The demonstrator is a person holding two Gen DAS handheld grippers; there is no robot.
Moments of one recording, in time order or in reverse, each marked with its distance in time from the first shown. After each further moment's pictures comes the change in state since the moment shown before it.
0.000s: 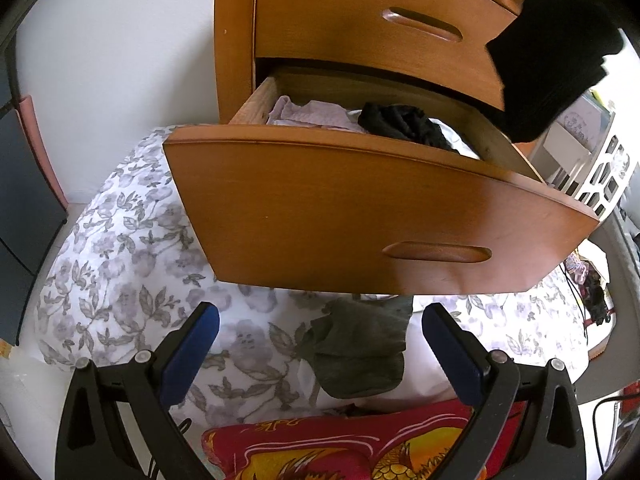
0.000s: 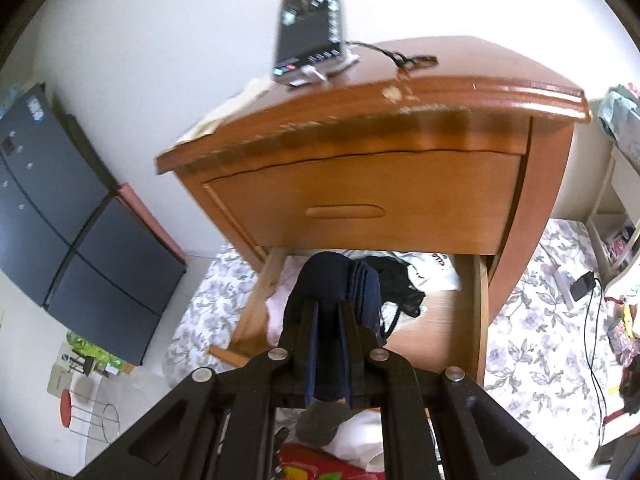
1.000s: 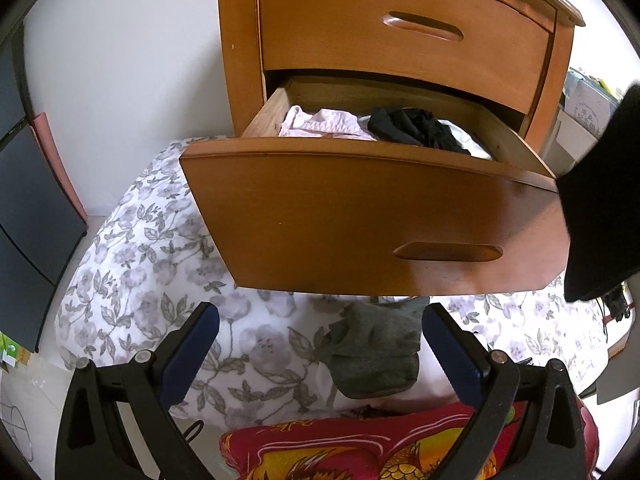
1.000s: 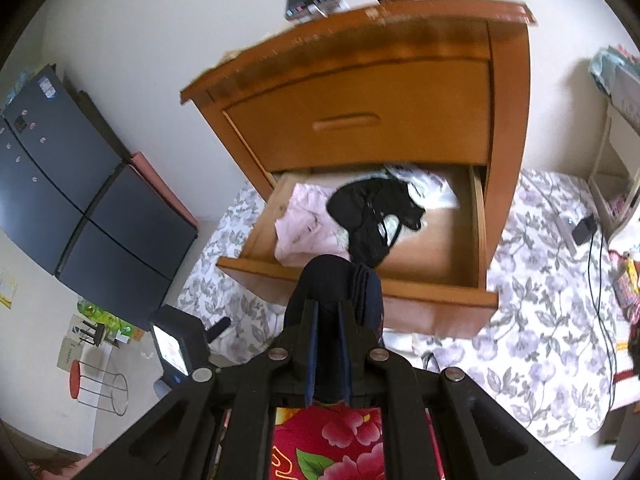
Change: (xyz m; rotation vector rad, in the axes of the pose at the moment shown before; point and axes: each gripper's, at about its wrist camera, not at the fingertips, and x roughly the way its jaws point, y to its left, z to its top) left arm -0.008 -0.006 -0.001 0.029 -0.029 0.085; right arm -0.021 -0.016 -0.098 0.015 0.109 0.035
